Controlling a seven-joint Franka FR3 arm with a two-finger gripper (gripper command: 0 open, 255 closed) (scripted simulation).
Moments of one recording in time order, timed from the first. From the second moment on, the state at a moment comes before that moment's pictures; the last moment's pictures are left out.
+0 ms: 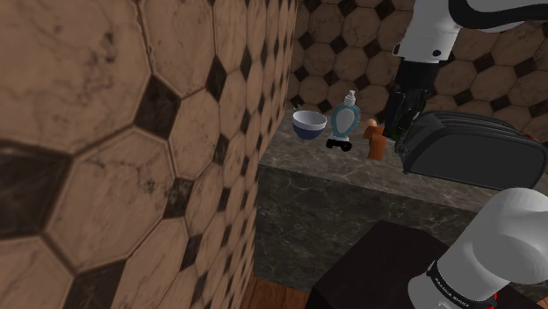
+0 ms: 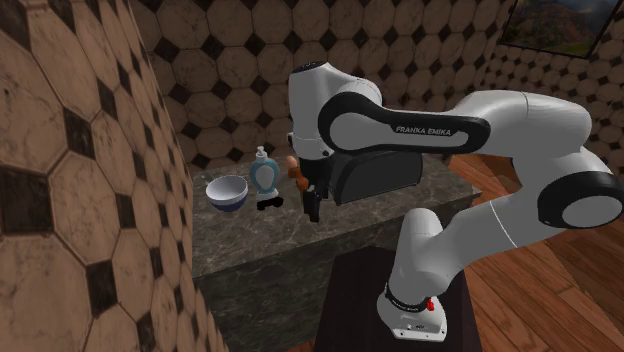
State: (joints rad) arm -0.02 -0.79 0.06 -2.33 0.08 1.45 0.05
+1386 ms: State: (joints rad) arm -0.22 -0.30 -0.12 -2.15 -0.06 1.77 0.08
